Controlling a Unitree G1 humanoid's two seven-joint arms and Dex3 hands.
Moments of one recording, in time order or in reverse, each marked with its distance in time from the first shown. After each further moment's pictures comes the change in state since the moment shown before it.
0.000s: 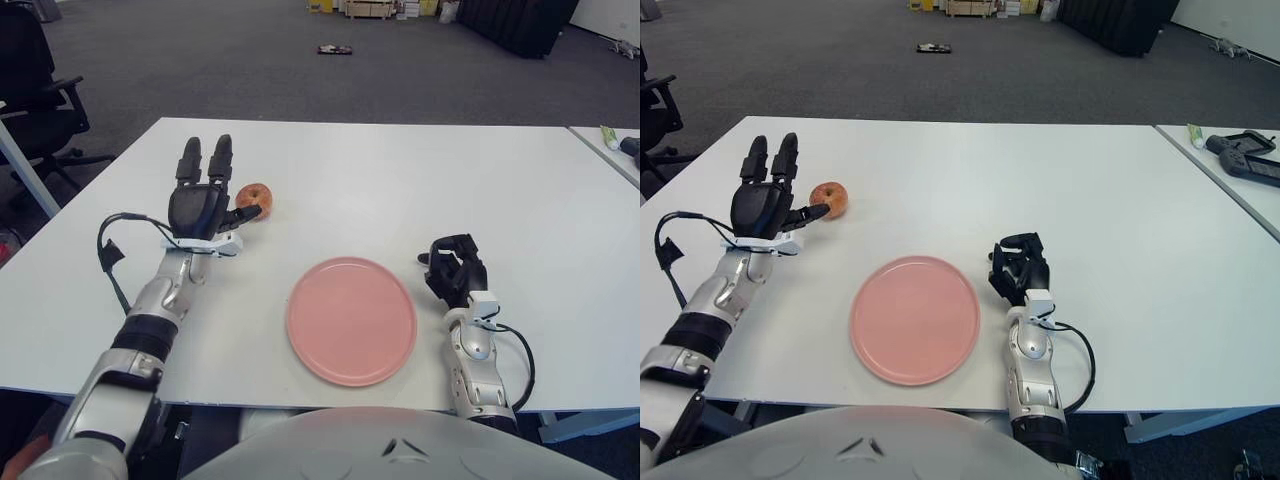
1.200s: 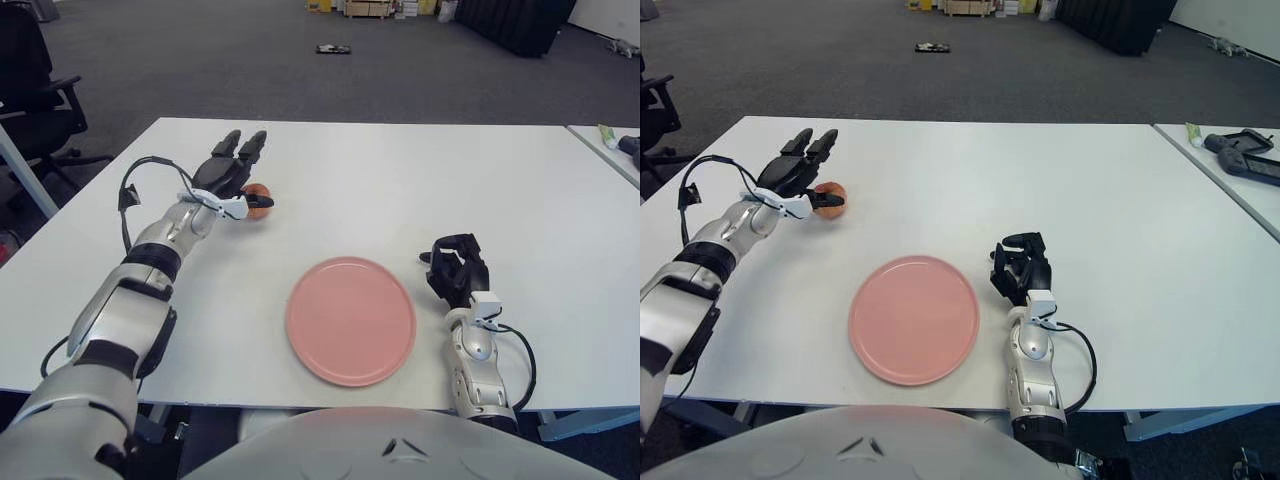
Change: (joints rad) left arm -0.462 0.011 -0.187 0.642 -0.103 -0.263 -0.284; right arm -0.001 0.000 -0.006 0.005 0.009 -0.020 0.005
